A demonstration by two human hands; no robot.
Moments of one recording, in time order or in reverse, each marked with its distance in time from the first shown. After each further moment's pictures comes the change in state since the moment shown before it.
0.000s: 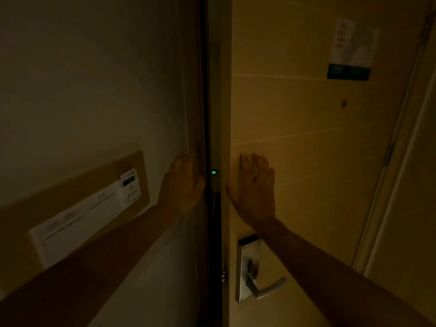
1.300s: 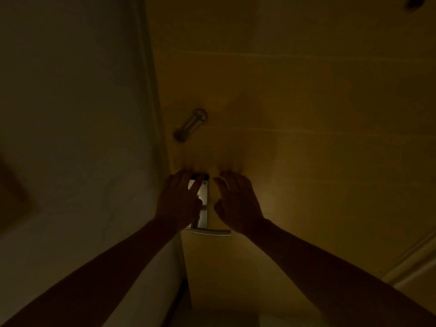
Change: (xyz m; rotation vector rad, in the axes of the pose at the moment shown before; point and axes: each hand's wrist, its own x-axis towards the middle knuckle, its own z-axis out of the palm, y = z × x) left_hand 0.071 -0.085 0.301 0.364 -0.280 0.048; right_hand 0.056 0.171 0.265 0.104 -0.458 -0.347
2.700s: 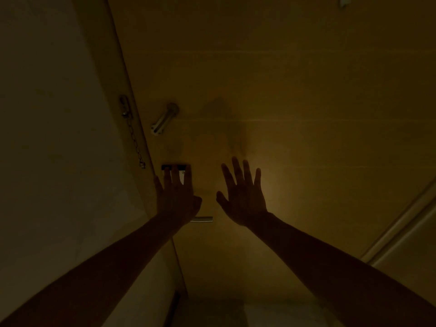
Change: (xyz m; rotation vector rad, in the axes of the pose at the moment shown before) left_hand 0.070 0.026 0.040 0.044 -0.261 -0.199; right_hand 0.006 0.075 0.002 -0.155 -0.192 0.346
